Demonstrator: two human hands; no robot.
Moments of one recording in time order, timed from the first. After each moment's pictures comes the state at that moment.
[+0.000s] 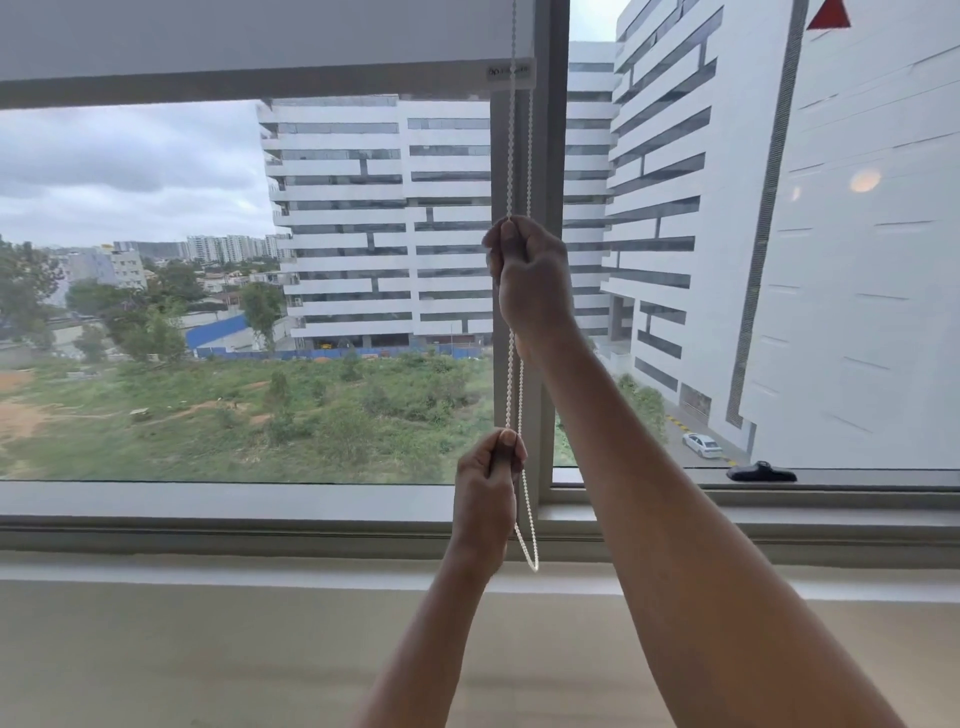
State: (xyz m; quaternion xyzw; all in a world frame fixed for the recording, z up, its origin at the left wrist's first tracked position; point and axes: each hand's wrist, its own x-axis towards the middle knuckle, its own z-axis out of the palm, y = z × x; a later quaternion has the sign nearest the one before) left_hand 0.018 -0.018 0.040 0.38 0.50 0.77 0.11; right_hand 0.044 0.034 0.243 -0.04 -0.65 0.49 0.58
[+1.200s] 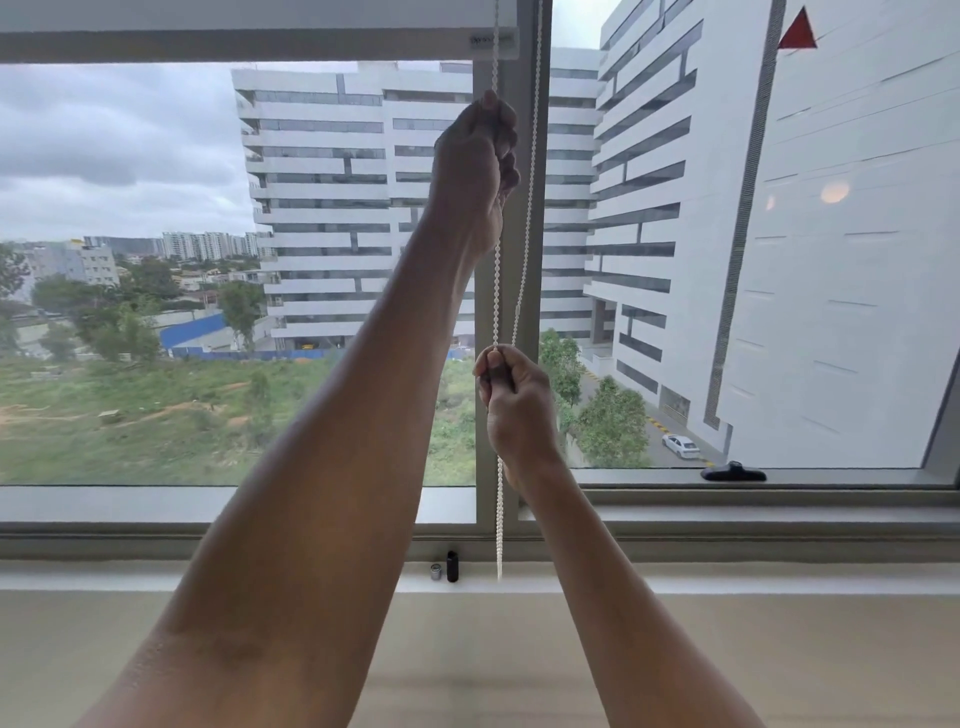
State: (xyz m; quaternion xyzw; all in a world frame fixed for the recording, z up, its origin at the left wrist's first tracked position) left_hand 0.010 -0.005 0.339 0.50 0.34 0.79 0.13; right_hand 0.068 0.017 0.136 -0.08 -0.64 0.54 0.54
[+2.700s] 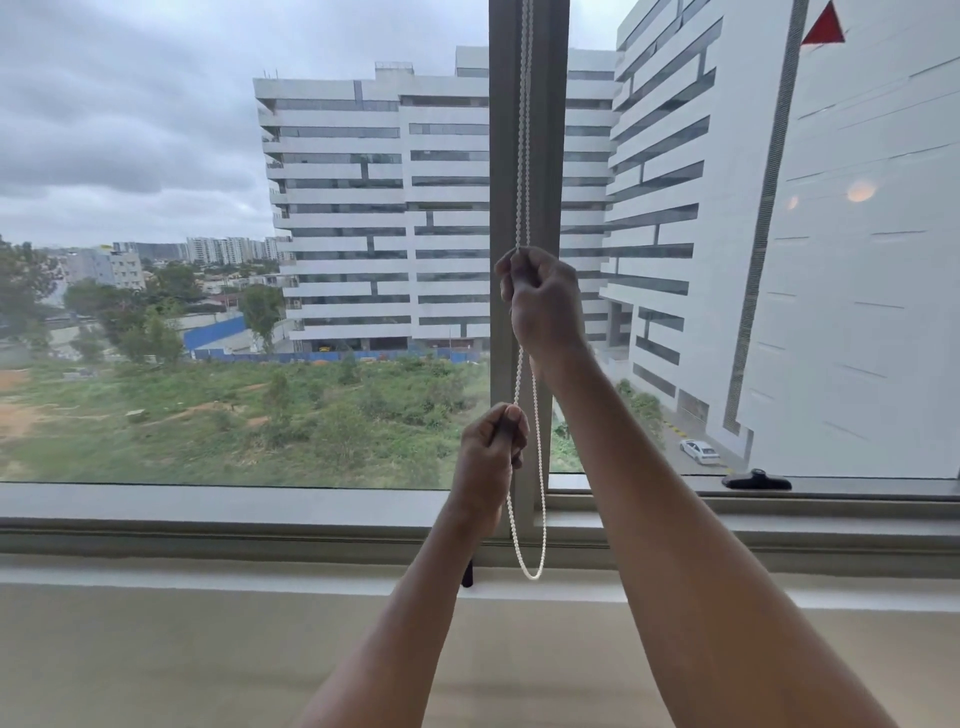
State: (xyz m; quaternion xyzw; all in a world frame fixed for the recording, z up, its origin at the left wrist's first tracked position) left_hand 0.001 -0.001 0.070 0.44 0.50 0.73 0.15; right_hand 0.049 0.059 0.231 -0.11 -0.69 0.44 0.57
